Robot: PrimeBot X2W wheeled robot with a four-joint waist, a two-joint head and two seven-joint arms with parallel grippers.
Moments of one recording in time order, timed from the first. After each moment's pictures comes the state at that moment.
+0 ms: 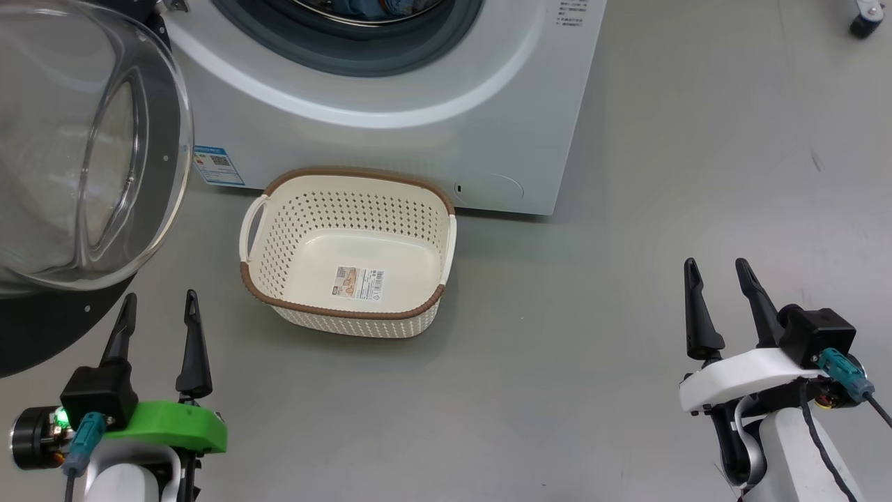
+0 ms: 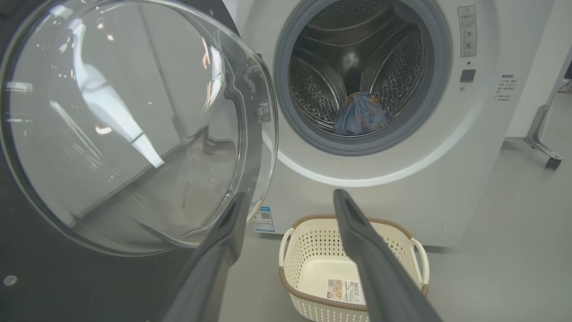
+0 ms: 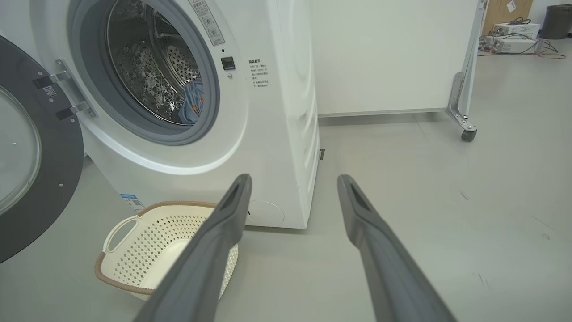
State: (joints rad) left arm 0.10 0.04 0.09 0.11 -0.15 -0.10 -0.25; right arm 0.00 -0.04 0.07 0.27 0.23 0.12 -0.26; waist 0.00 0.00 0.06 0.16
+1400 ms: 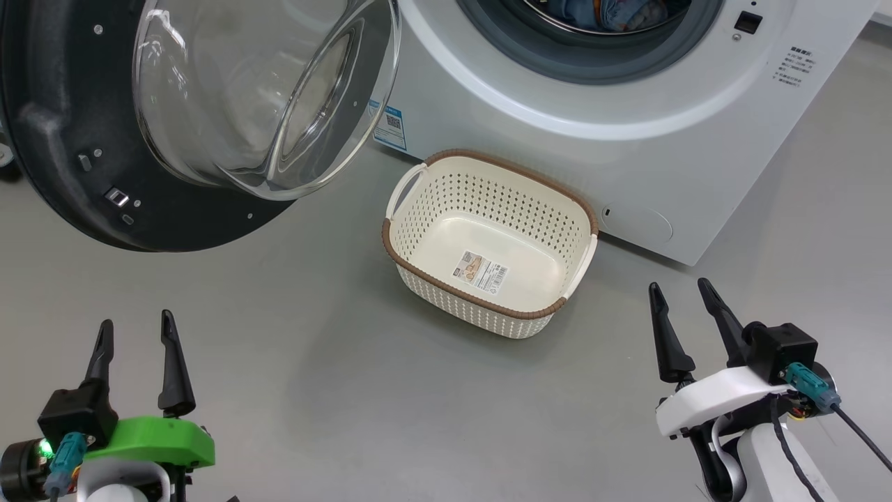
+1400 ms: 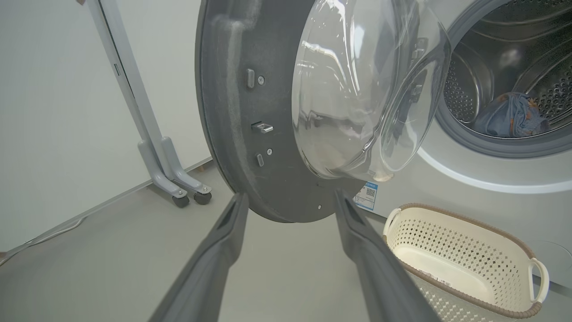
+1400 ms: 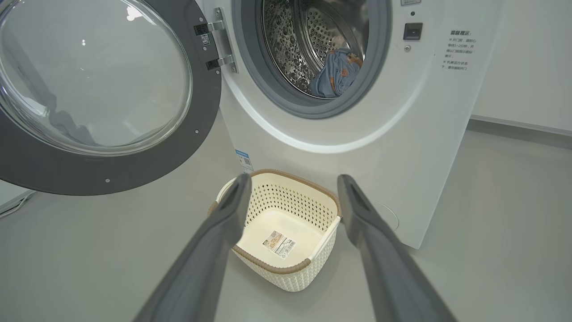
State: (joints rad) left arm 0.15 0.04 0.11 0.11 -0.21 -0.02 -0.25; right arm 0.03 -0.04 0.14 0.28 0.22 0.12 -0.26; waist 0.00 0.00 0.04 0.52
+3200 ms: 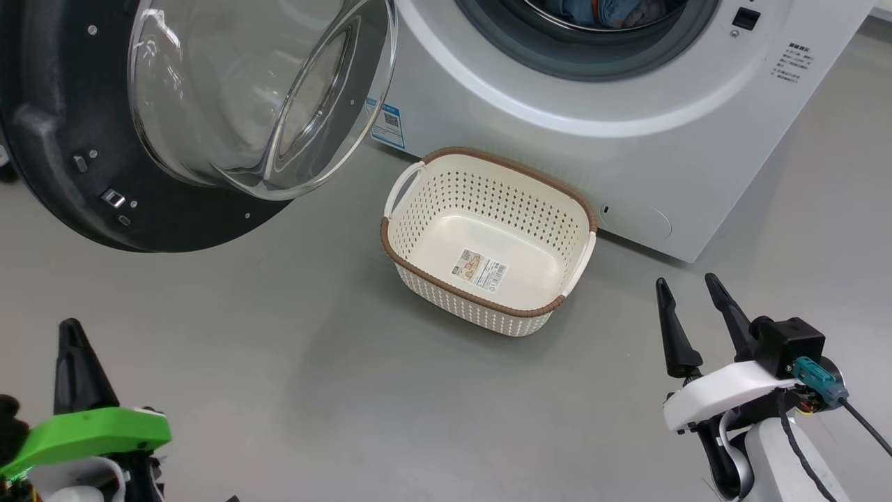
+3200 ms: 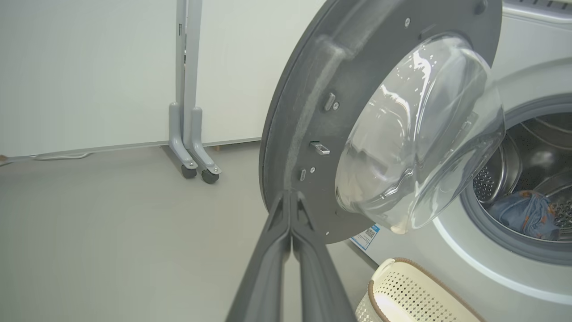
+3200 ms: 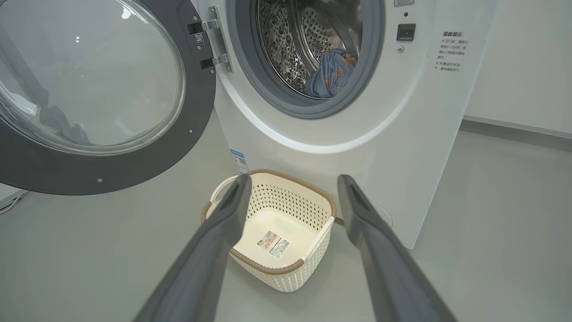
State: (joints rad) left arm 0.15 0.04 0.15 0.08 -0.51 -0.01 -0.25; right arm 0.01 -0.06 0.14 0.30 0.22 0.12 -0.26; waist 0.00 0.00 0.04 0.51
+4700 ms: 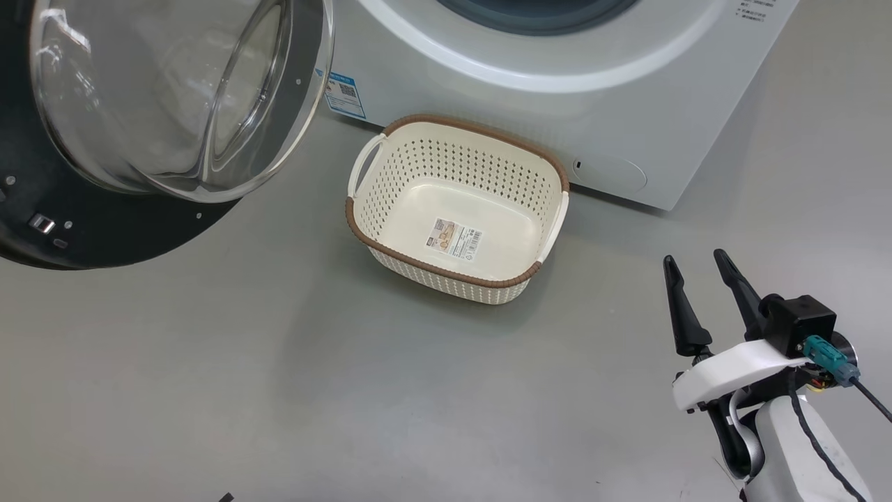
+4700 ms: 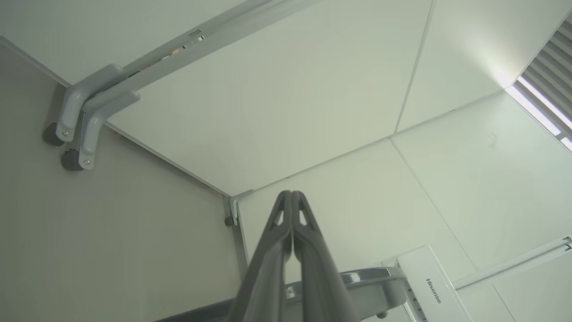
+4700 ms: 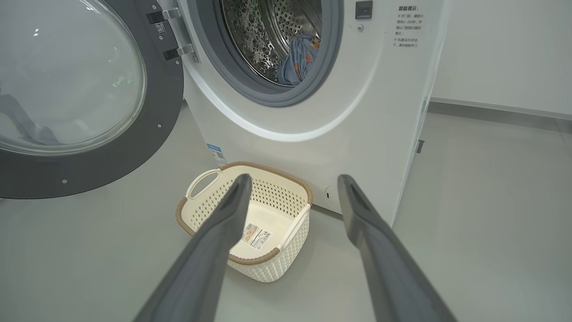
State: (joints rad) left arm -0.27 0.32 0.52 0.20 -1.54 -0.04 -0.03; right arm -0.04 -0.09 0.15 0.30 0.23 0.12 -0.26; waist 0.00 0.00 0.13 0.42
